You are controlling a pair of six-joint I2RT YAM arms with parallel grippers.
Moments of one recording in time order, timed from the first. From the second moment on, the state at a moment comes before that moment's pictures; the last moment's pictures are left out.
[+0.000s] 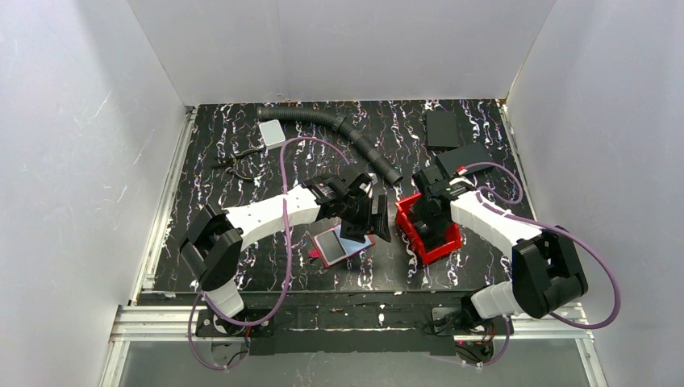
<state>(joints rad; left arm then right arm) -0.91 1.70 1.26 -0.57 0.32 -0.80 0.48 1.40 0.85 -0.65 0.34 1.16</state>
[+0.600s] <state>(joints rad) -0.91 1.71 1.26 -0.55 0.34 -0.80 0.48 1.43 0.84 -0.82 0.35 1.22</state>
